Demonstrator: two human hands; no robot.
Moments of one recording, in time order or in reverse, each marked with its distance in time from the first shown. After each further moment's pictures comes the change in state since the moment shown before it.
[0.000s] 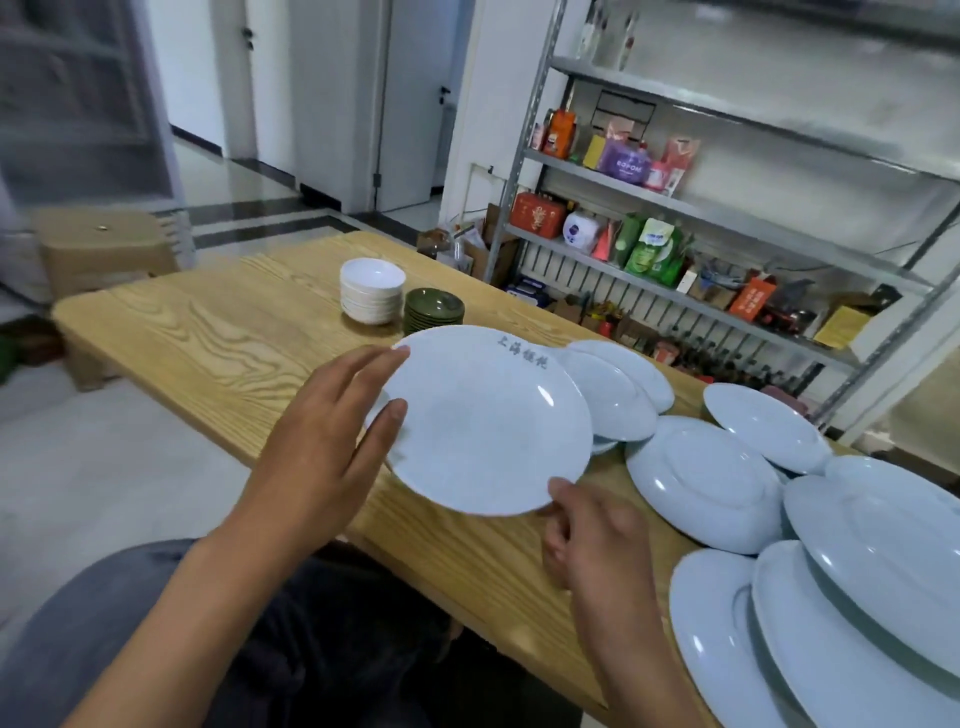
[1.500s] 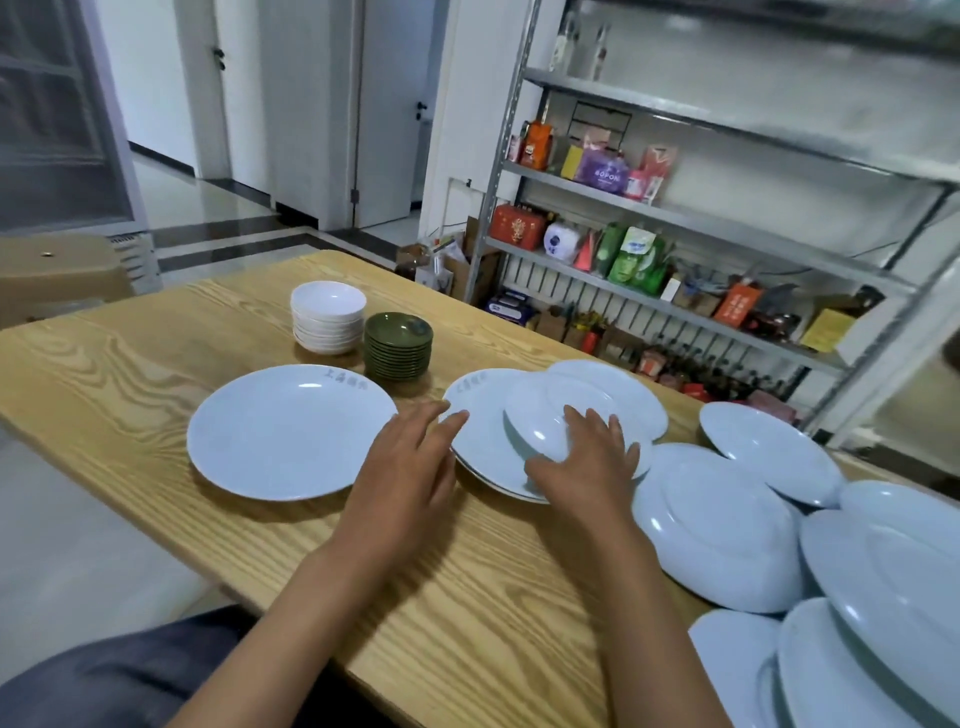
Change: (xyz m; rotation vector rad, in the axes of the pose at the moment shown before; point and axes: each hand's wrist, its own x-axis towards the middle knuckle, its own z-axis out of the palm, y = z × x) left_hand 0.050 -0.023 0.134 0.043 -0.146 0.039; right_hand 0.193 0.033 -0.018 -1.123 0.097 -0.176
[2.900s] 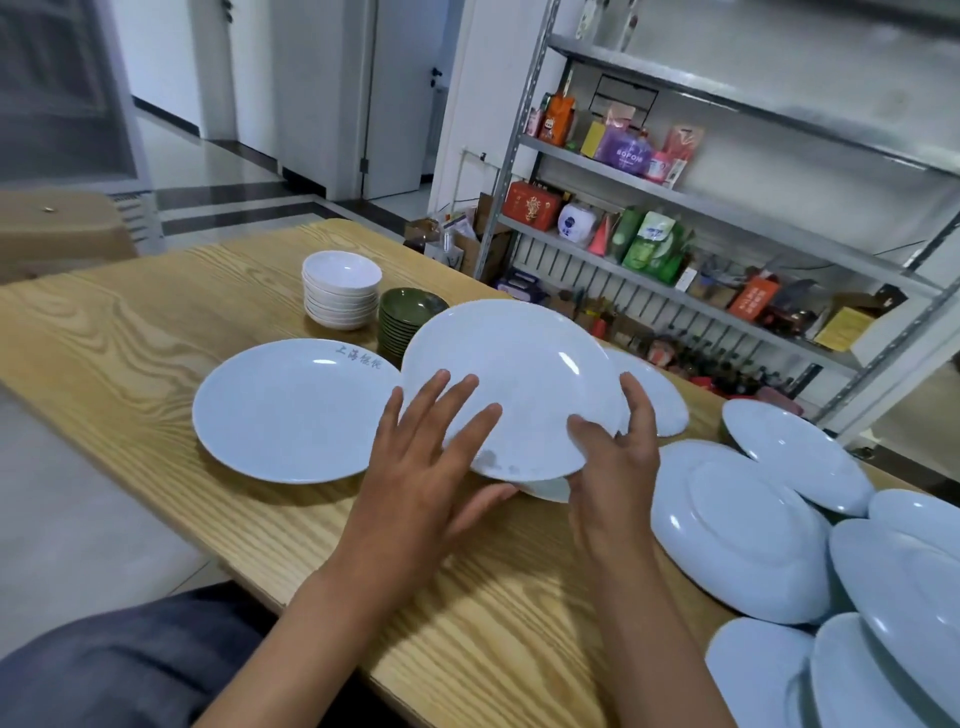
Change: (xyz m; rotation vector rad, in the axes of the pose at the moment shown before) left_hand -0.017 0.012 -0.008 0.073 0.208 0.170; right_hand -0.034 -0.038 -0.005 1.395 0.219 0.157
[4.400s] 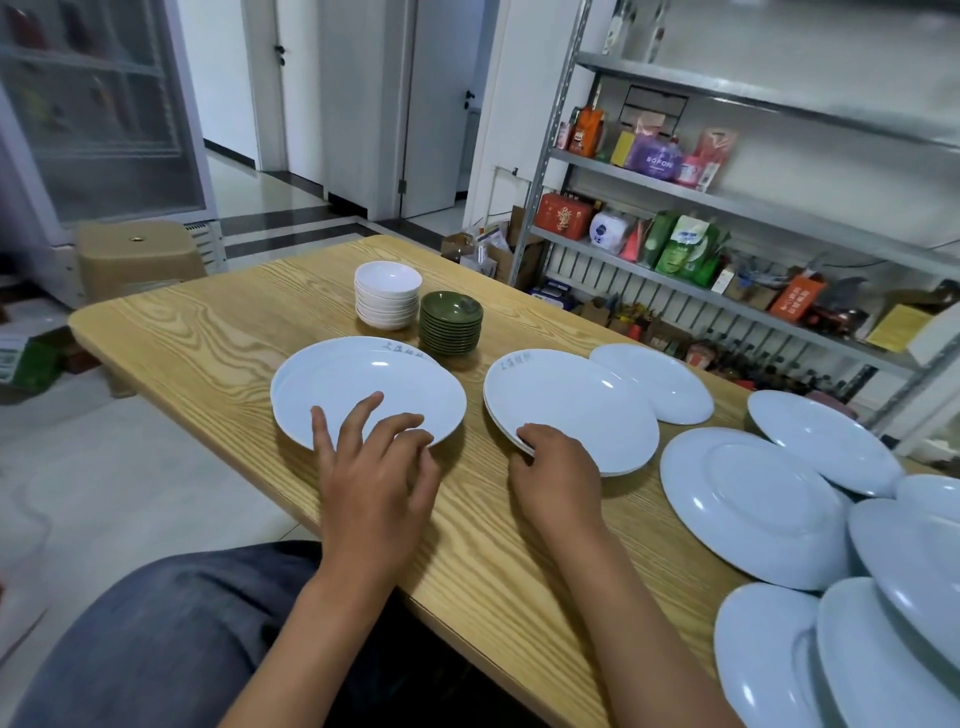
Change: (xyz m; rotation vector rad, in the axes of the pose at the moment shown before) left_hand -0.043 -0.004 -0.042 0.190 0.111 -0.341; right_hand -0.035 0.035 0.008 -1.259 -0.382 -0.319
